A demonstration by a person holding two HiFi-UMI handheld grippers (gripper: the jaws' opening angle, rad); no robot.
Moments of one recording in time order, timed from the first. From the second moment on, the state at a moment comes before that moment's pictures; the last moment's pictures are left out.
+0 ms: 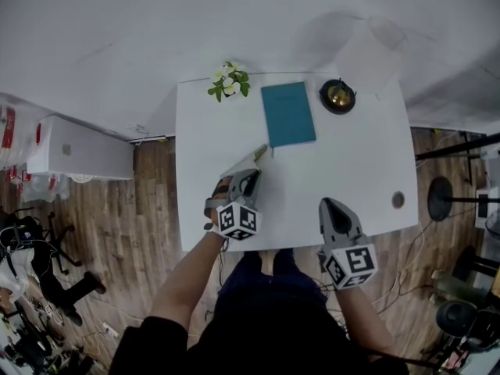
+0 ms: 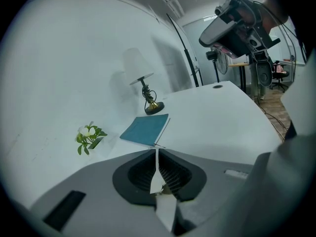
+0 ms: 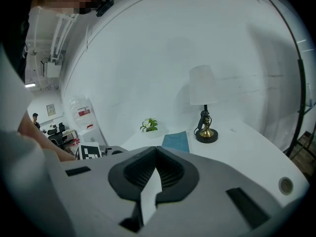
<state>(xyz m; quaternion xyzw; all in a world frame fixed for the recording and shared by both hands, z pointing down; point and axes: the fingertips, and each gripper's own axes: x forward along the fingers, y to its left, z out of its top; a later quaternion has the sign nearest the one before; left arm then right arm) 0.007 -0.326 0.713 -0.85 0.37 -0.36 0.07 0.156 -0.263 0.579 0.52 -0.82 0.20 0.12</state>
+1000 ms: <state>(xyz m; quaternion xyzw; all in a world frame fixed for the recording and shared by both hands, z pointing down) -0.014 -0.280 0.549 -0.86 0.46 -0.22 -0.03 0.162 -0.260 0.501 0.52 -0.84 0.13 0.08</state>
